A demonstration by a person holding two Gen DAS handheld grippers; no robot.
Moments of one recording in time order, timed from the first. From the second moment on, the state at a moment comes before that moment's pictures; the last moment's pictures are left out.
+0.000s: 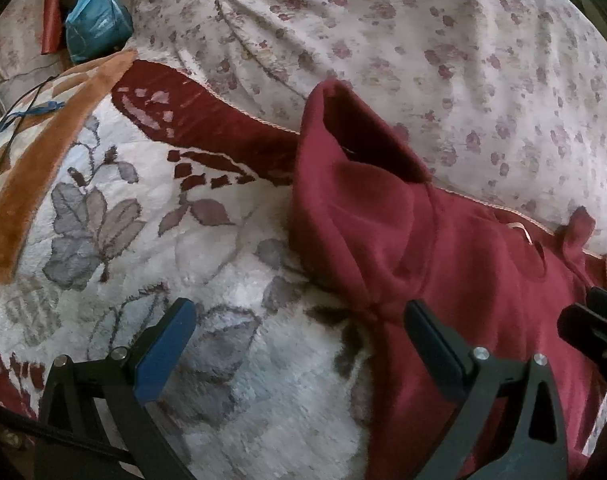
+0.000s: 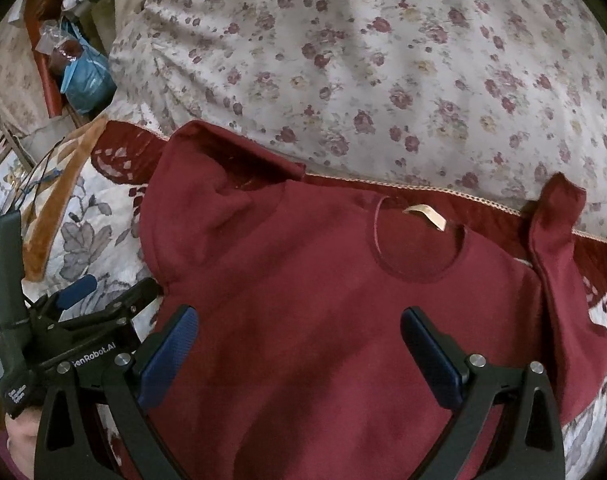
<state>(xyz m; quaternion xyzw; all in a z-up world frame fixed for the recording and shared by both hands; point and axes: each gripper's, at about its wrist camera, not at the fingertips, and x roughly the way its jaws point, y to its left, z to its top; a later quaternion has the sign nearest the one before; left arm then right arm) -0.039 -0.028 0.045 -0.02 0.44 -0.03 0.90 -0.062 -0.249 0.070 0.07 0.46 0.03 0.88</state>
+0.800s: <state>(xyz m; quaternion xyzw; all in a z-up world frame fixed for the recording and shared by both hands) -0.019 -0.015 0.034 -0.03 0.45 0.00 0.89 -0.001 -0.236 0.054 0.04 0.45 0.03 0.89</state>
